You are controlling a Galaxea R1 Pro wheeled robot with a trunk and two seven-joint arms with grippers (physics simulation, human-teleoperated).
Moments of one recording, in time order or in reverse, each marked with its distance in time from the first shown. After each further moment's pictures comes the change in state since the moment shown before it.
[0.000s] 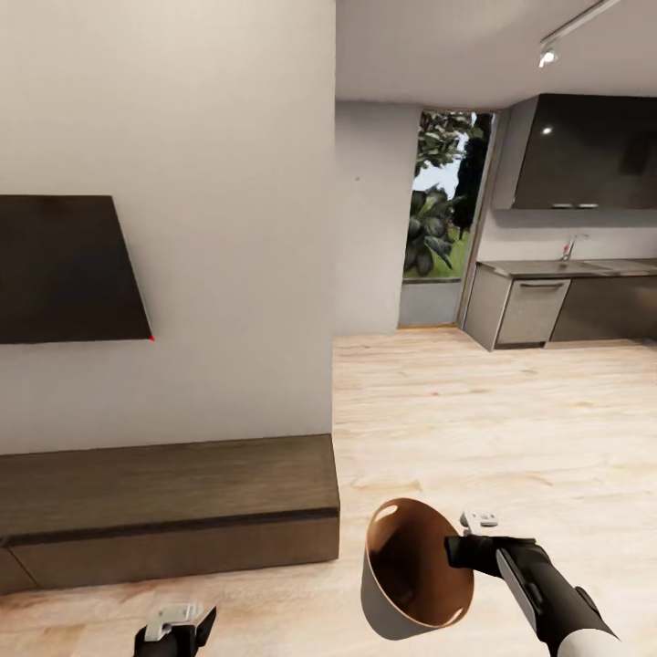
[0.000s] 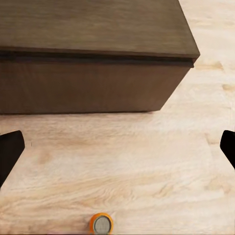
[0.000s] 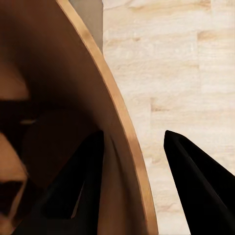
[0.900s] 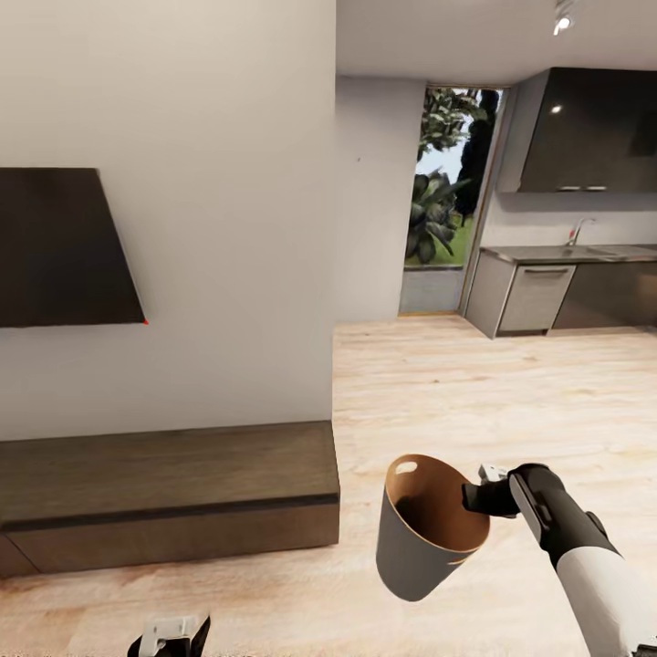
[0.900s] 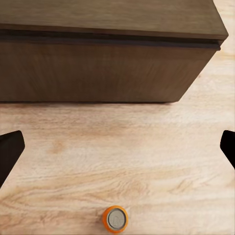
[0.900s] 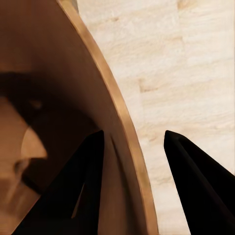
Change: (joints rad) left arm -0.002 -0.002 -0.004 0.095 -0.004 -0.129 0.058; right arm -0.212 -0.055 -0.077 -0.014 0.014 0.383 -0.007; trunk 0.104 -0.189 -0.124
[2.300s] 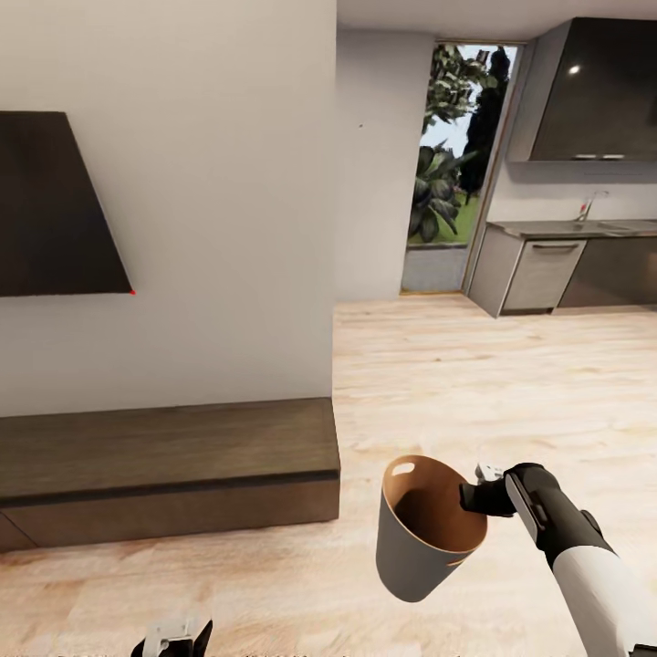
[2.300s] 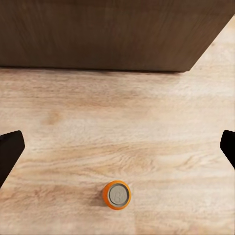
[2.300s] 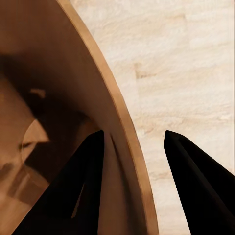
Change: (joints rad) left arm -0.046 0.000 0.000 0.096 0.001 -0.012 0.000; right arm -0.001 0.008 0.015 -0.002 0.011 -0.007 -0.005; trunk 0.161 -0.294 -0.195
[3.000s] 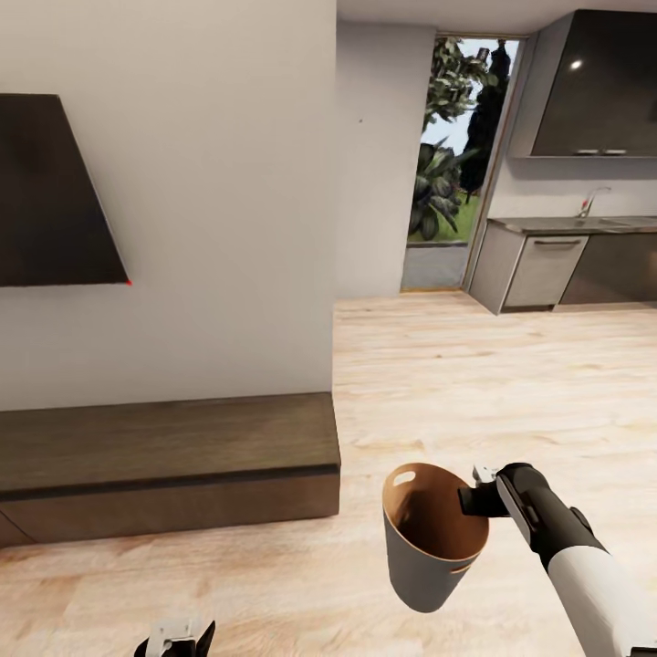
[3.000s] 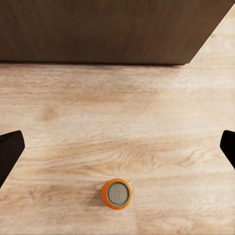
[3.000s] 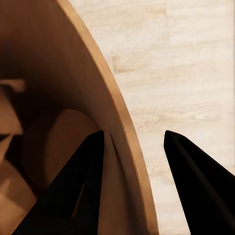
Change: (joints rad) left arm 0.000 0.001 -0.022 0.000 0.000 0.000 0.000; right arm 0.002 0.002 0.086 -0.001 0.000 -0.003 -0.089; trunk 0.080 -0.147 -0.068
